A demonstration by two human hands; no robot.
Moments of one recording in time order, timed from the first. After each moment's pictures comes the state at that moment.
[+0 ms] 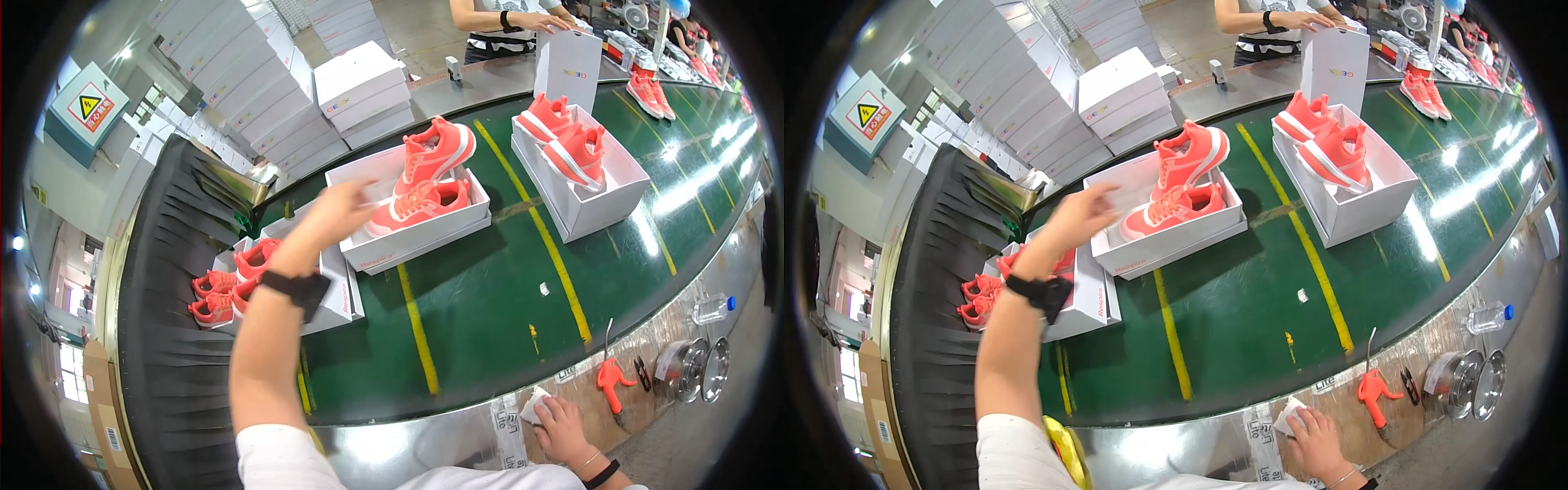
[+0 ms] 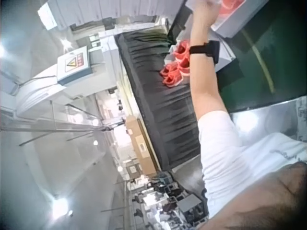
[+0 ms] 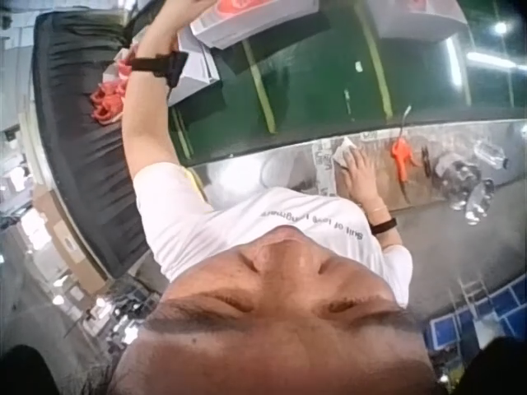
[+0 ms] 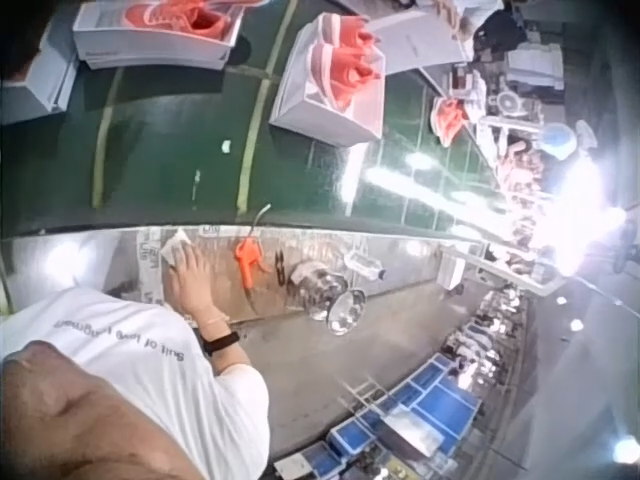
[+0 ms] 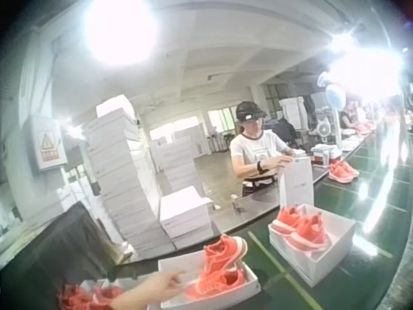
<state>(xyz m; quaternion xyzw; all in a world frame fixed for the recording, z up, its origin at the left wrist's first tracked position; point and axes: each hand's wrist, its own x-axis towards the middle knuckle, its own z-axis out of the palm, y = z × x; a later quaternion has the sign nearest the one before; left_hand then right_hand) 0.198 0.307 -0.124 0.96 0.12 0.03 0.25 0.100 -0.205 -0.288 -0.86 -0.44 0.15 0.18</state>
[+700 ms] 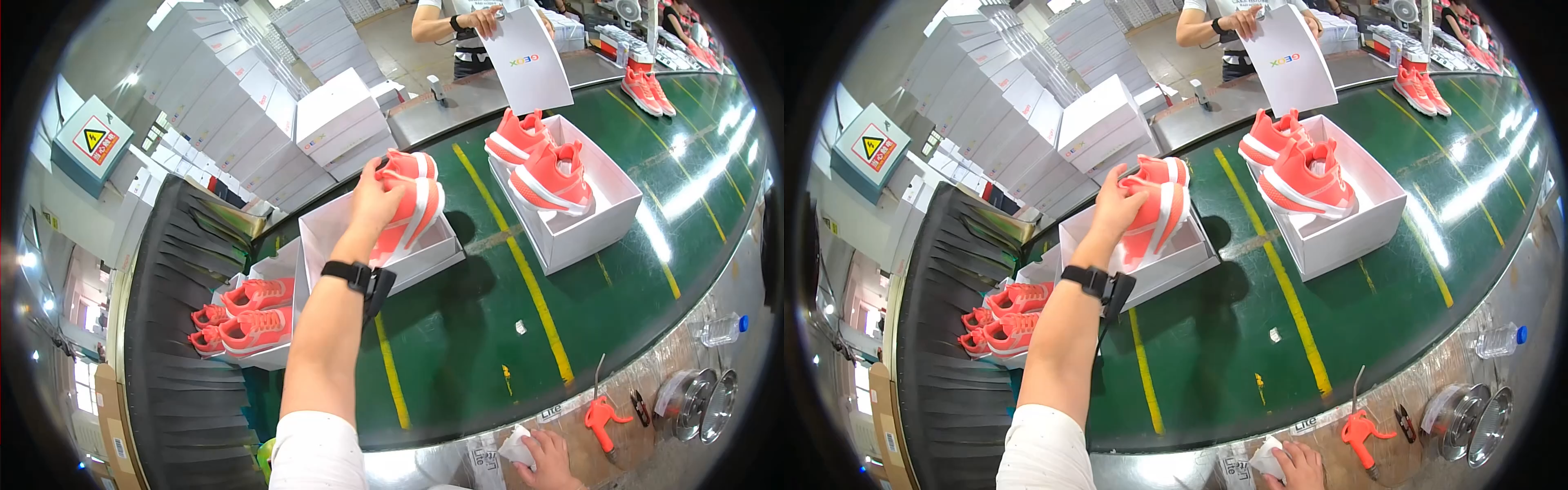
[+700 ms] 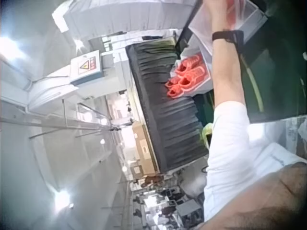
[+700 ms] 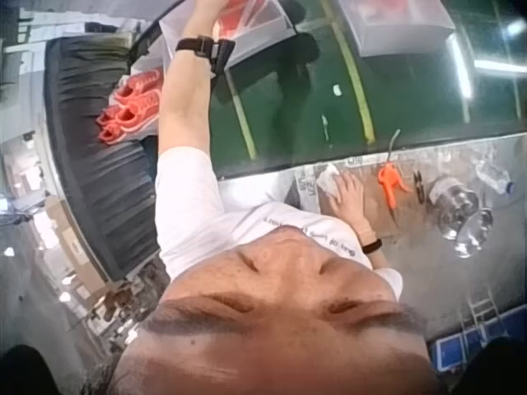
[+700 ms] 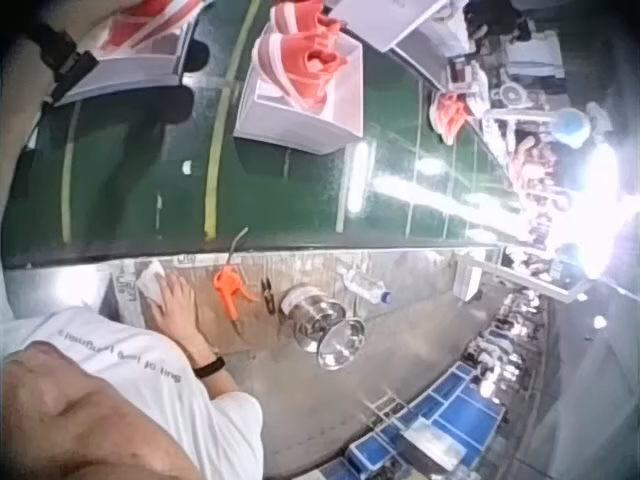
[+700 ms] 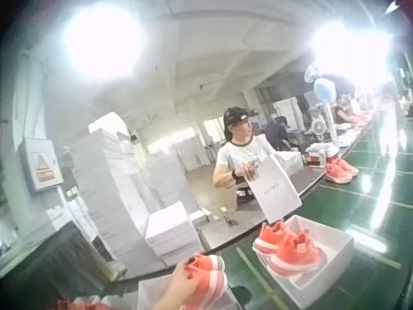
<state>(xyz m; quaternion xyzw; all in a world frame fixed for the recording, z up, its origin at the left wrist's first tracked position) 0.347 0.274 -0.198 0.86 0.21 0.24 0.40 0.116 -0.224 -0.315 -0.85 -0.38 0.19 0.30</state>
